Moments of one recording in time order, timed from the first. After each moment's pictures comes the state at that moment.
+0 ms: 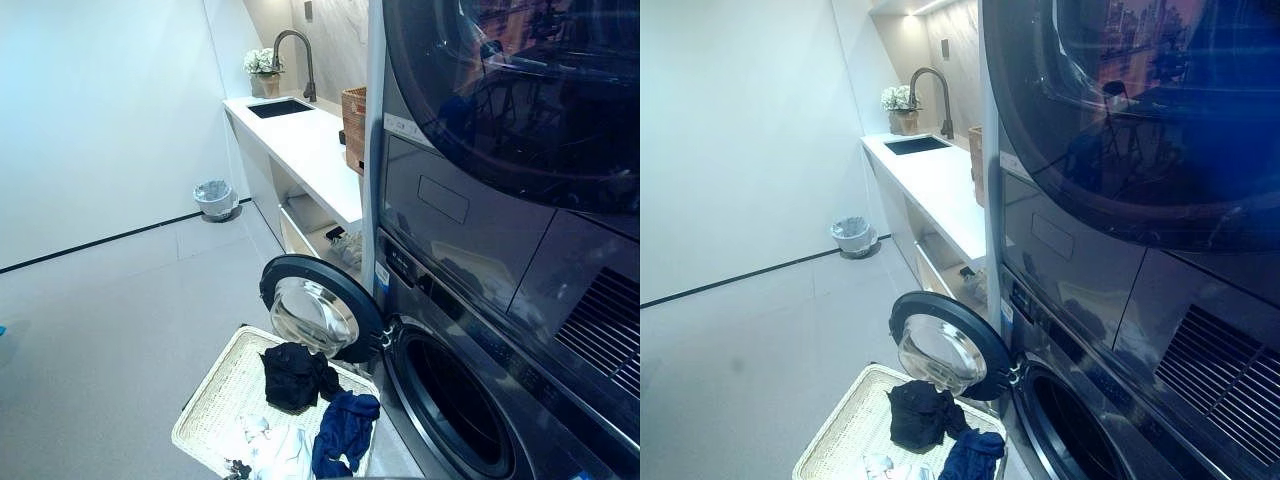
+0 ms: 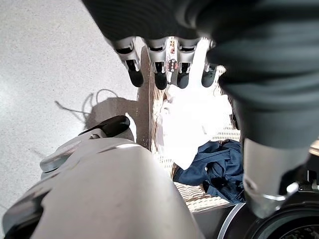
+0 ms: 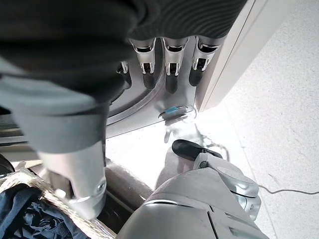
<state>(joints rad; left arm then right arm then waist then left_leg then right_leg) 0.00 0.25 -0.29 1.28 -0.06 -0.16 -0.13 -0.04 -0.31 0.21 1.36 0.05 0.04 0.01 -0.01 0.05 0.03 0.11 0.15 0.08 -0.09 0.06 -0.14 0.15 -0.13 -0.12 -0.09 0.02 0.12</state>
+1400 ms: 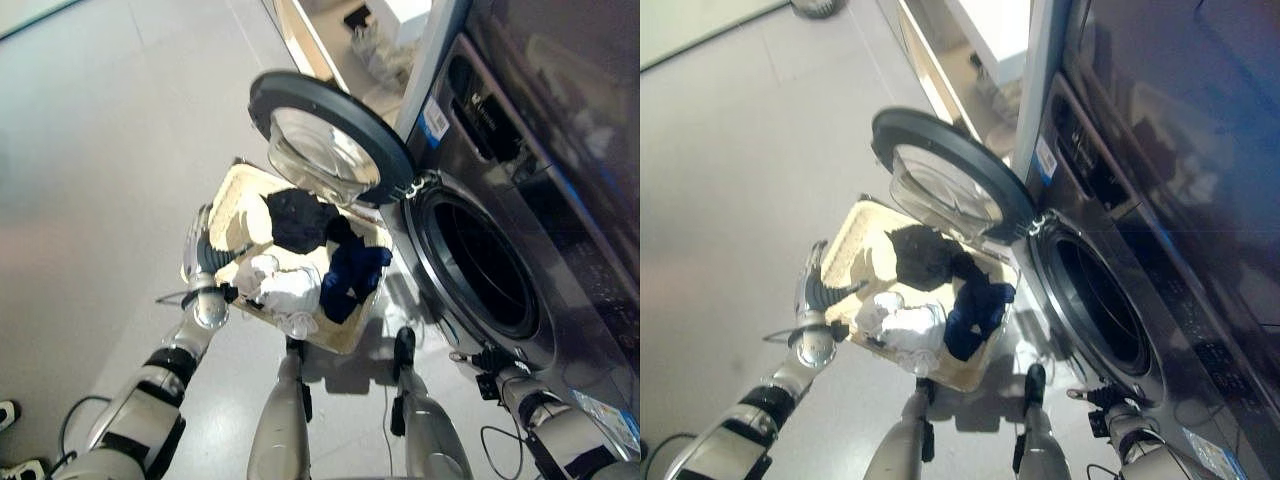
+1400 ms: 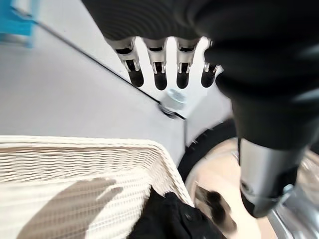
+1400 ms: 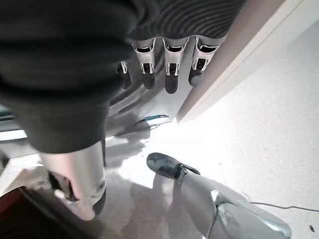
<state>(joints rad) -0.67 0.49 -0.42 0.95 0.24 -0.38 0.76 -0.49 -0.41 0.29 1.35 0.31 0.02 -0.09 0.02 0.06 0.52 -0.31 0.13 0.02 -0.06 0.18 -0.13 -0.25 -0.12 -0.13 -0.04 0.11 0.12</state>
